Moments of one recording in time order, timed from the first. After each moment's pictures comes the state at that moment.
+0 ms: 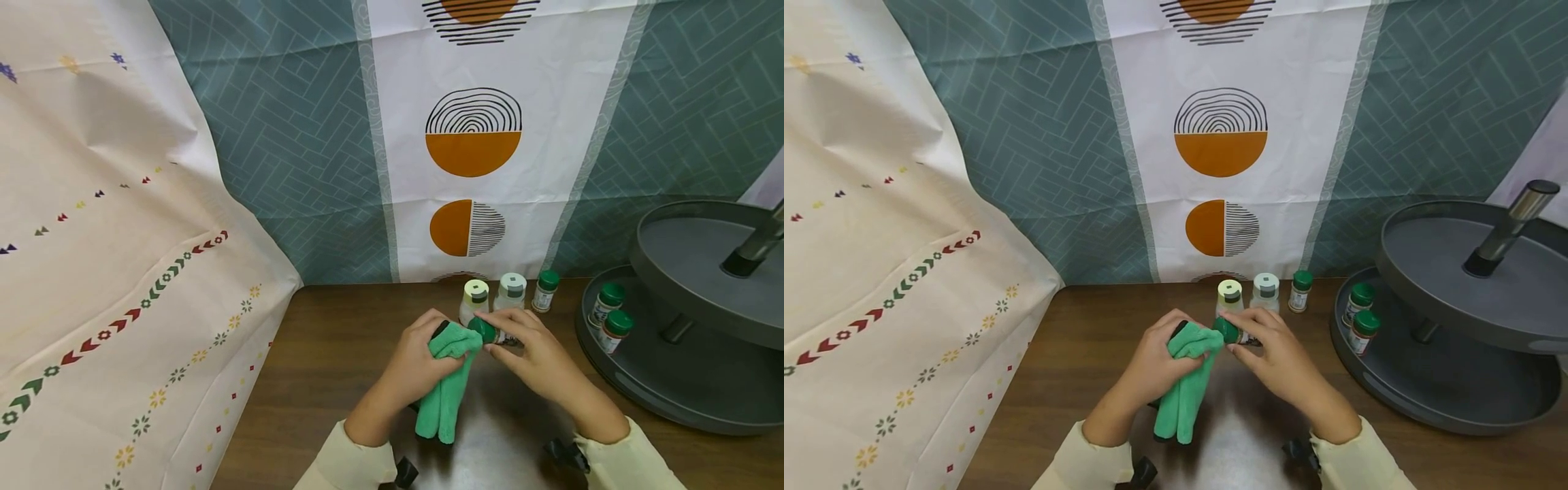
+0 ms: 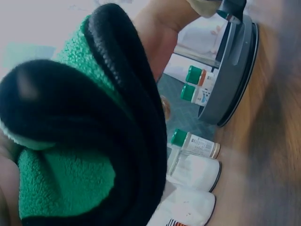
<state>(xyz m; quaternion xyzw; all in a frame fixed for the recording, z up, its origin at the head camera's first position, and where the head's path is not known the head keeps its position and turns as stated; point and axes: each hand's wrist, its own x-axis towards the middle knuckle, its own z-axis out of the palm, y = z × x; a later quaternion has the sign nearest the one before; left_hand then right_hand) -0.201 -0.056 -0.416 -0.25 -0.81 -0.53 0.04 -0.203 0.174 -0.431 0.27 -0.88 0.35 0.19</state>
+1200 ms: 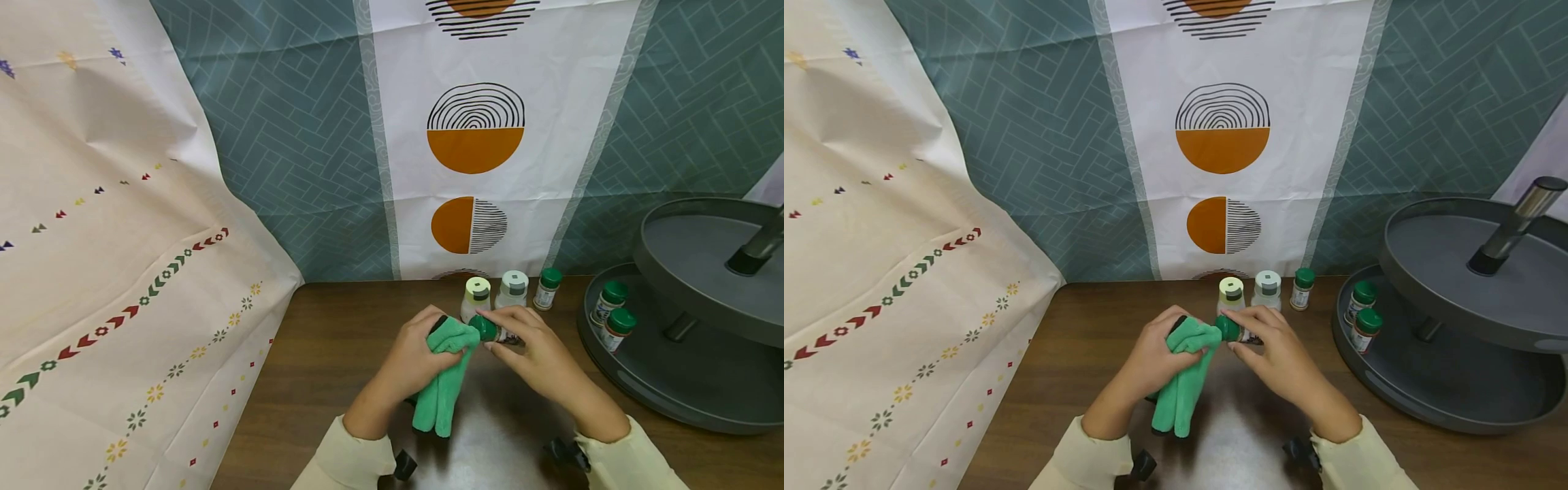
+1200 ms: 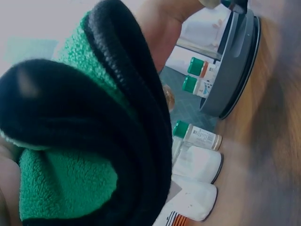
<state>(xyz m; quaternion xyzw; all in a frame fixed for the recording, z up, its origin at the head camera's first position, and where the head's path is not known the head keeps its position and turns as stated) -0.208 -0.060 -0.419 -0.24 -0.83 -0.51 0.04 -0.203 0.171 -0.433 0.27 -0.88 0.35 0.20</state>
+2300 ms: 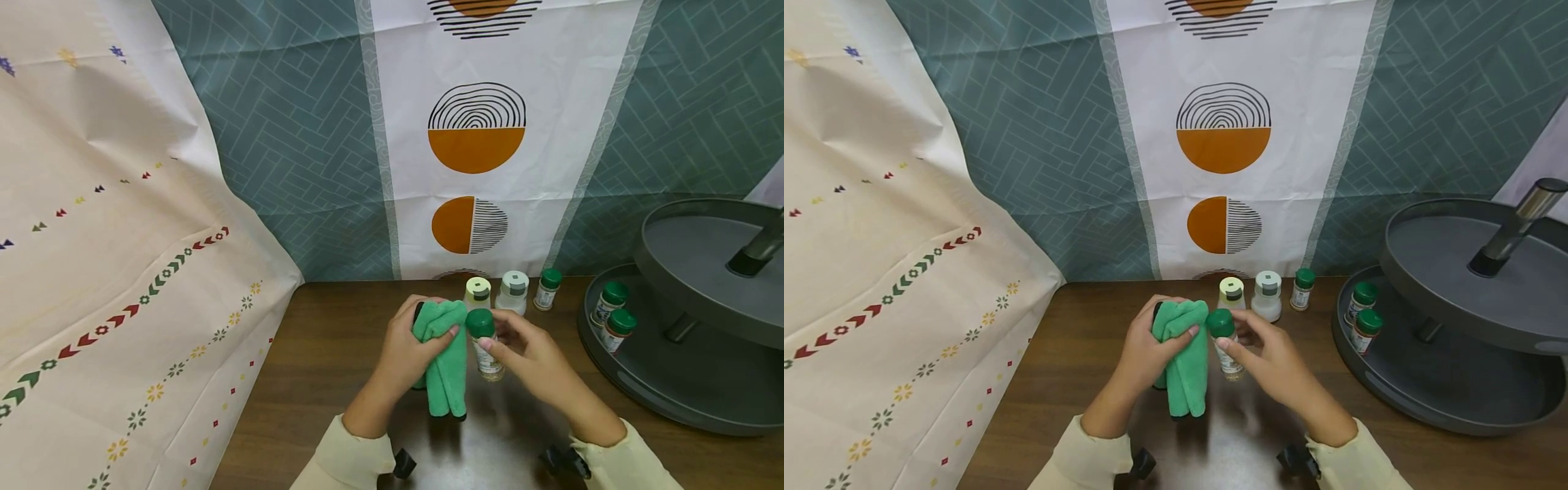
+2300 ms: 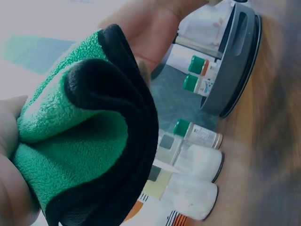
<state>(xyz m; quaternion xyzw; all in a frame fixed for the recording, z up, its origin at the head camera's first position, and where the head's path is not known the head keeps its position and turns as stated) -0.209 -0.062 -0.416 -0.19 -0.77 -0.60 0.11 -0.195 0.163 -0.429 0.24 -0.81 0.53 0.09</state>
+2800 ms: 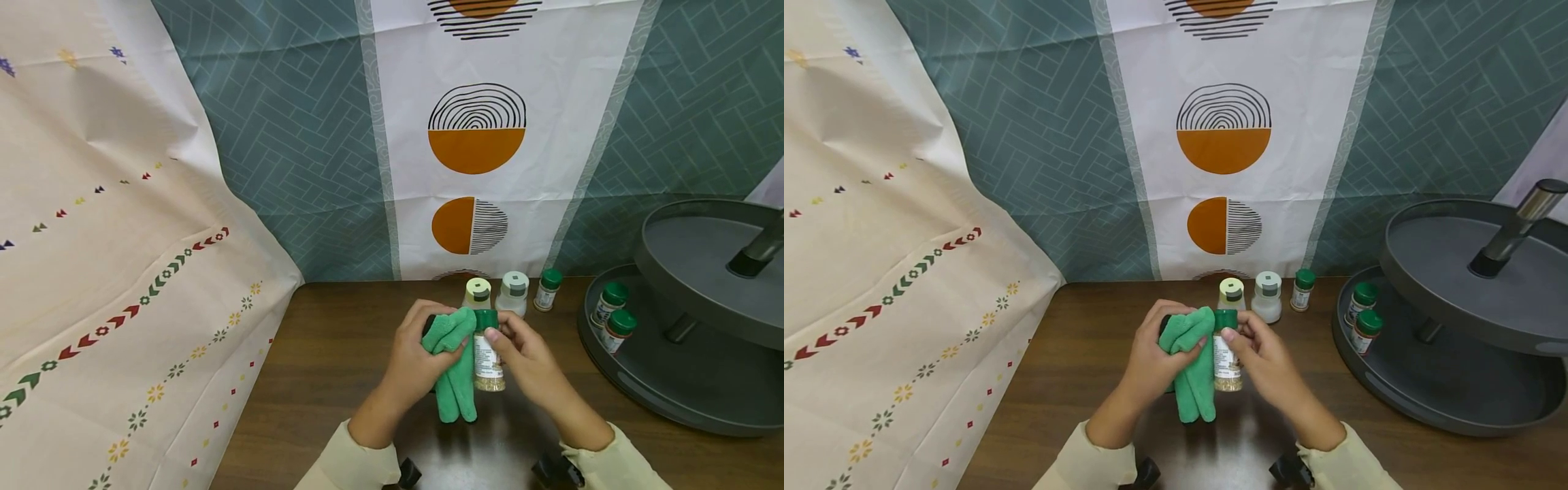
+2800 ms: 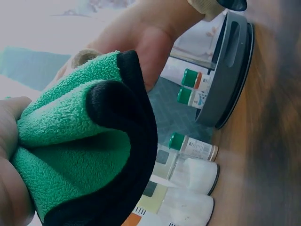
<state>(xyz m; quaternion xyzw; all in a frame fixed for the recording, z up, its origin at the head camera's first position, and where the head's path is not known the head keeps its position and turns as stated) -0.198 -0.051 -0.417 -0.25 -0.76 -0.58 0.15 -0.191 0.152 -0.433 0.23 -0.73 0.65 0.06</state>
